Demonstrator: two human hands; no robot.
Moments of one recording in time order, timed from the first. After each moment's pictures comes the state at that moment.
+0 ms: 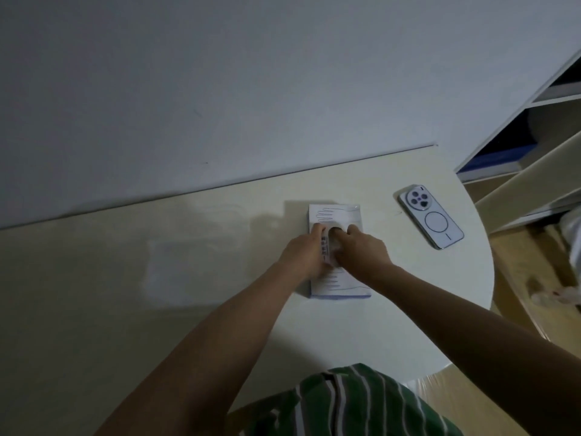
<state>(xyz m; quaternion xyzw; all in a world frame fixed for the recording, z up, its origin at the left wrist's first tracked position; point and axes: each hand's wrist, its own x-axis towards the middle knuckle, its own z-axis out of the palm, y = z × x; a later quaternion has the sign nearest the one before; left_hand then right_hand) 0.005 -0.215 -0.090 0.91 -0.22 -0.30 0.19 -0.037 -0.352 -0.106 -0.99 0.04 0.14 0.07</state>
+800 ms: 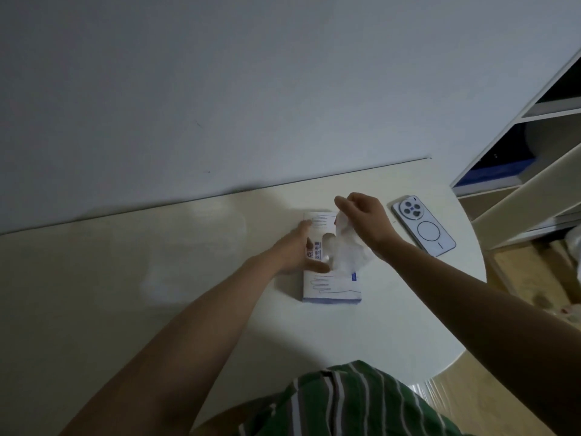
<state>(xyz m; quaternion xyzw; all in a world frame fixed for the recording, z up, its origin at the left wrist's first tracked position) 0.012 -0.203 -0.071 0.86 -0.19 -0.34 0.33 -0.016 -0.376 -0.039 -0.80 0.15 0.00 0.58</state>
